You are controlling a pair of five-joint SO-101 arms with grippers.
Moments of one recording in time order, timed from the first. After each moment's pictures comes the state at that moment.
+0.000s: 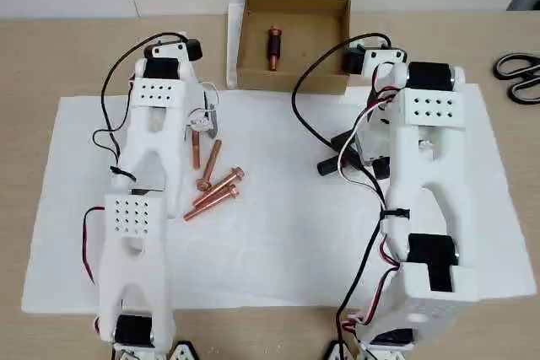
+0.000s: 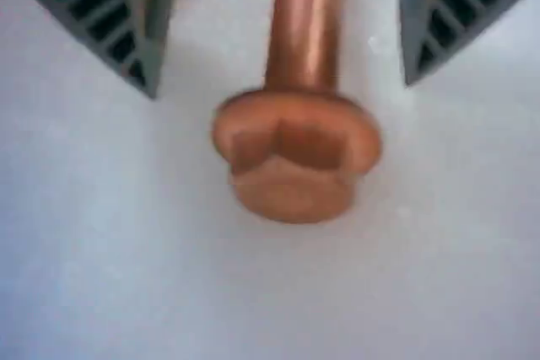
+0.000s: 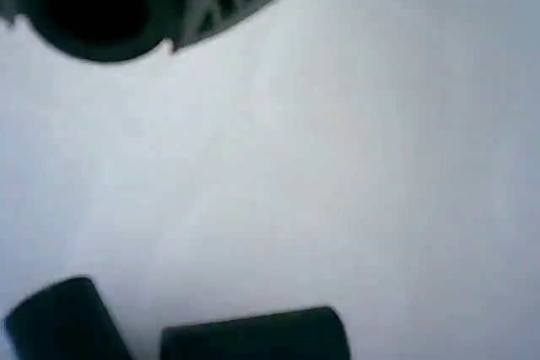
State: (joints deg) left arm 0.1 56.9 -55.6 97.3 17.6; right arm 0.2 9.4 -13.7 97.7 14.9
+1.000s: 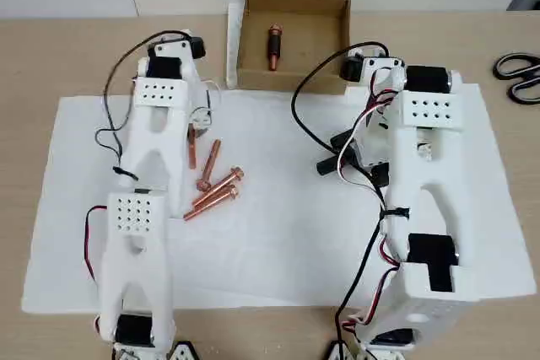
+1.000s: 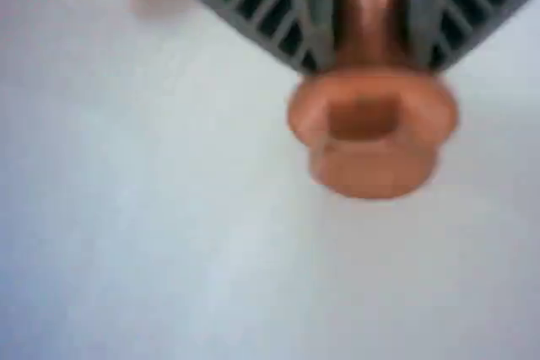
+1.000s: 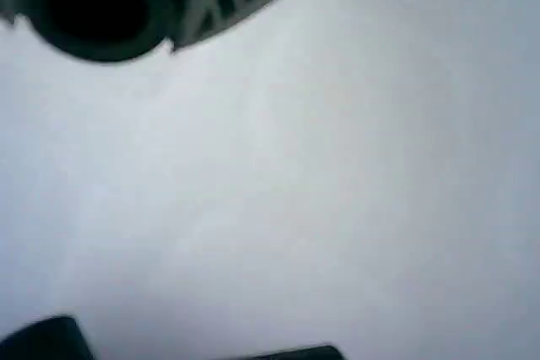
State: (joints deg) left arm -0.3 57.6 -62.5 98.9 17.6; right arm 0.2 9.4 -10.8 97.7 14.9
